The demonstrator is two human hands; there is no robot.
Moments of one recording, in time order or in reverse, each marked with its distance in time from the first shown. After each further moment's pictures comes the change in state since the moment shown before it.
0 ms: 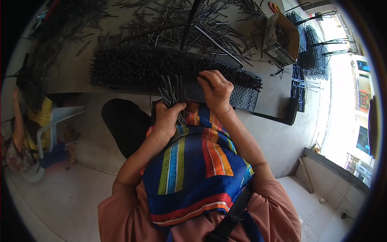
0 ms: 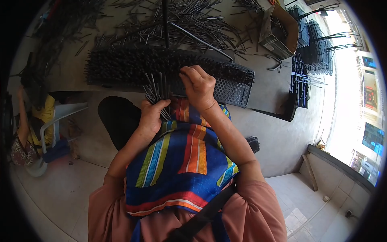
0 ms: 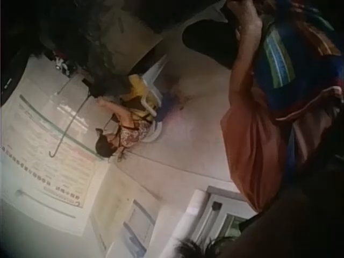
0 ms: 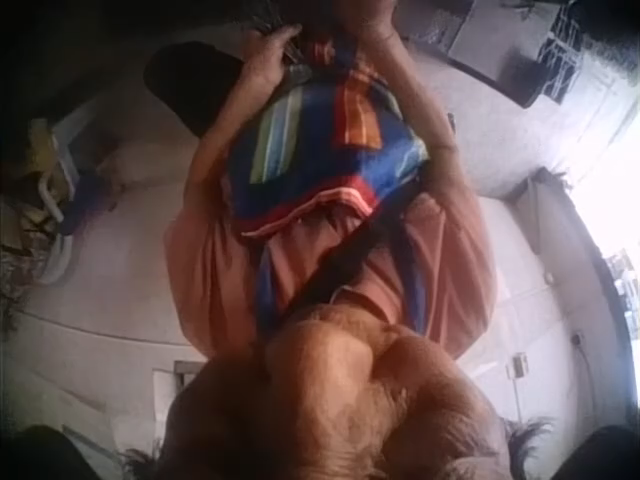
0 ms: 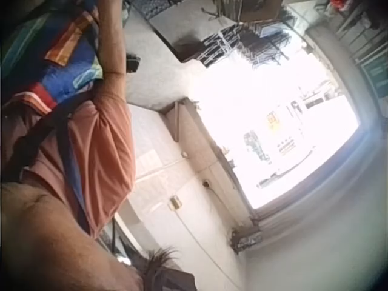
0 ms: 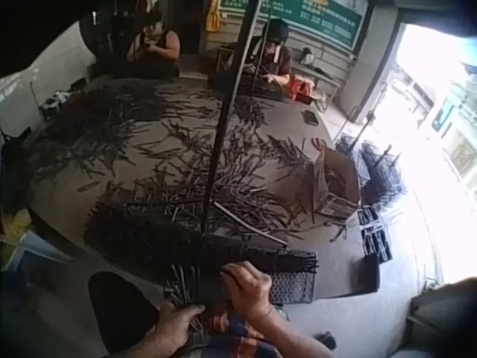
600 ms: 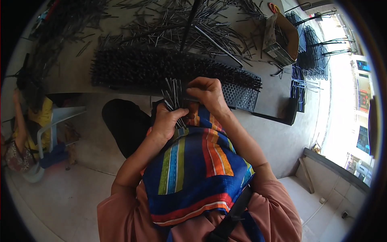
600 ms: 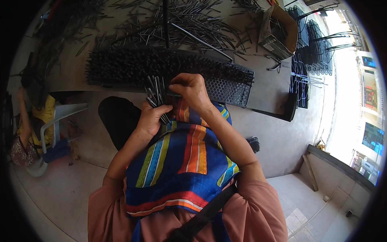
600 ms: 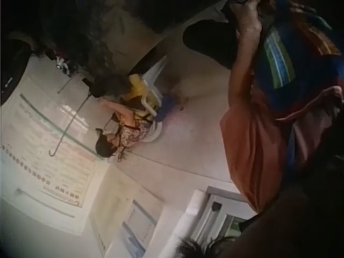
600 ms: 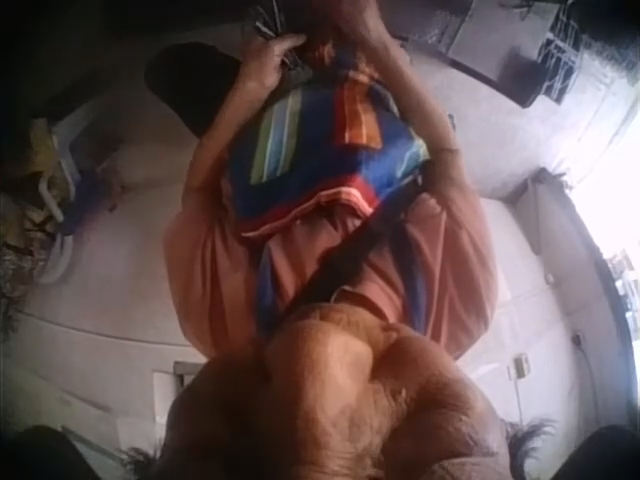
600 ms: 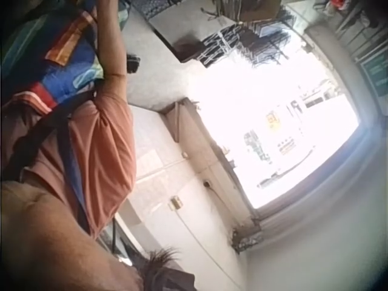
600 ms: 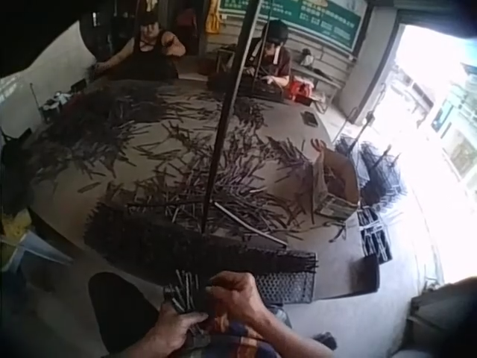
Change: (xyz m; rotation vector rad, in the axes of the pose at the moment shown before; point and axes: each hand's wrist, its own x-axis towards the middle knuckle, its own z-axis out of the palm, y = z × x) left_hand -0.019 0.033 0.008 0.031 -0.158 -0.146; right_hand -0.002 -0.011 0.000 0.478 -0.366 0.656
